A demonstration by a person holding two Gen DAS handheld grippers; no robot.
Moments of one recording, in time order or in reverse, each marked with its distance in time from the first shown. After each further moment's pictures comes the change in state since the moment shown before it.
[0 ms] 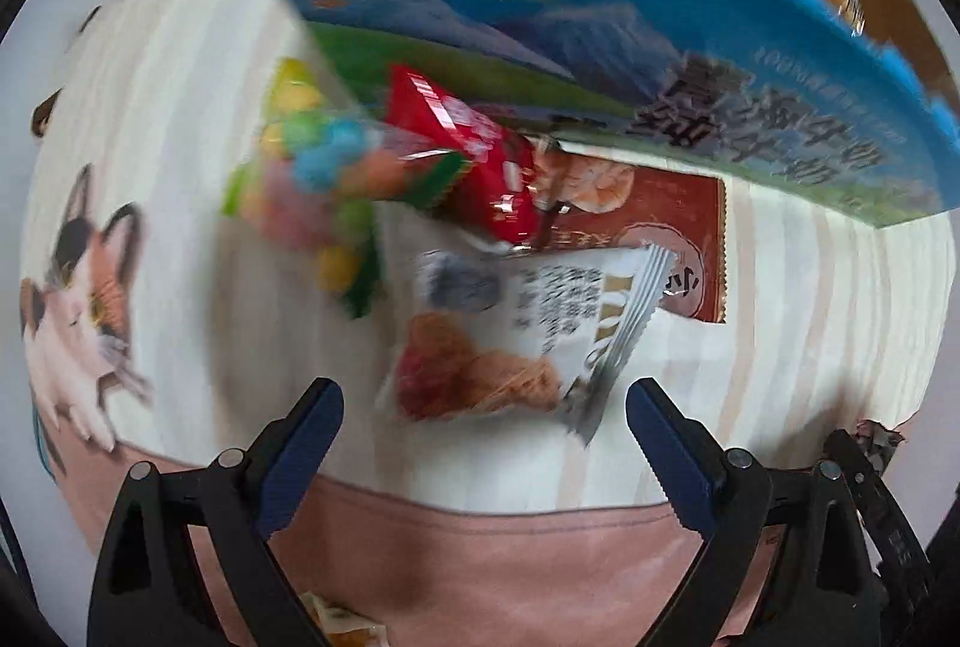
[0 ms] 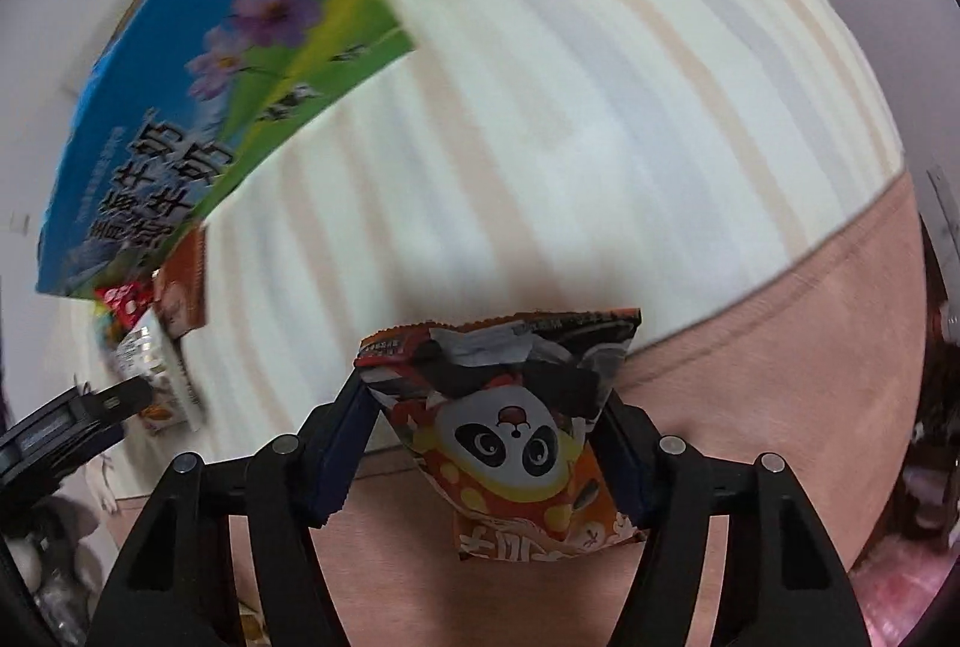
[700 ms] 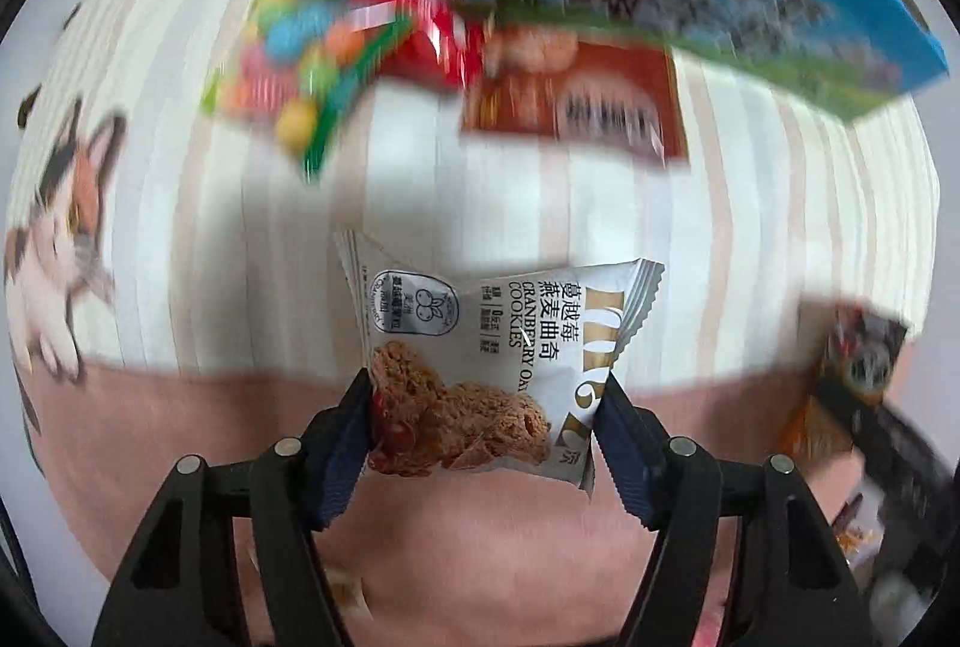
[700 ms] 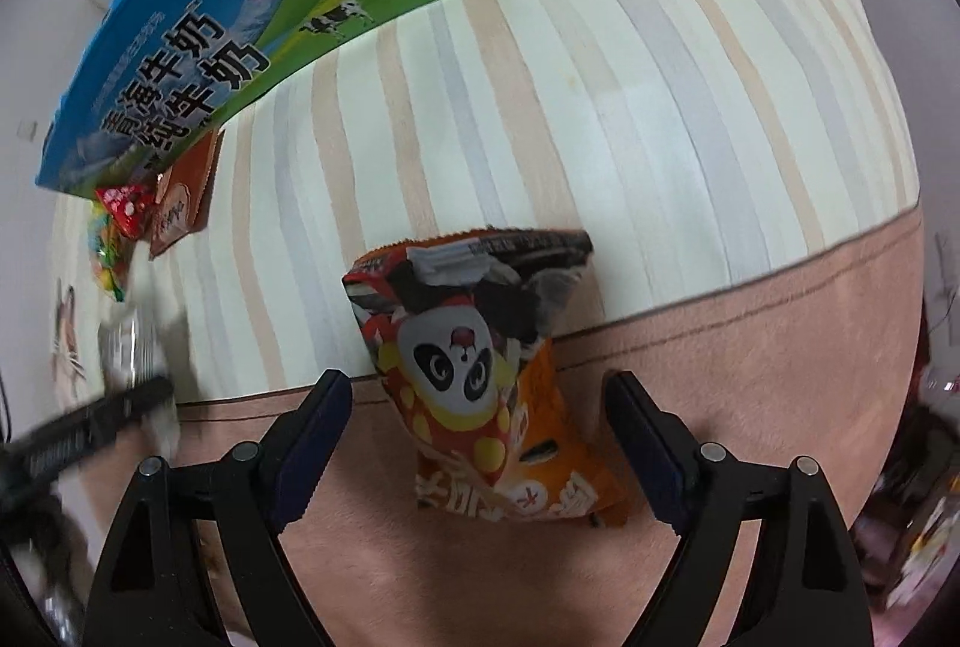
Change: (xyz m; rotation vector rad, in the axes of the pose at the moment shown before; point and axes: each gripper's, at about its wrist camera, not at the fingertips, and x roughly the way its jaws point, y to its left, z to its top) left arm 0.001 0.001 -0.067 0.028 0.028 -0.047; right arm 0.007 -0.001 -0.009 -0.168 0.061 -0.047
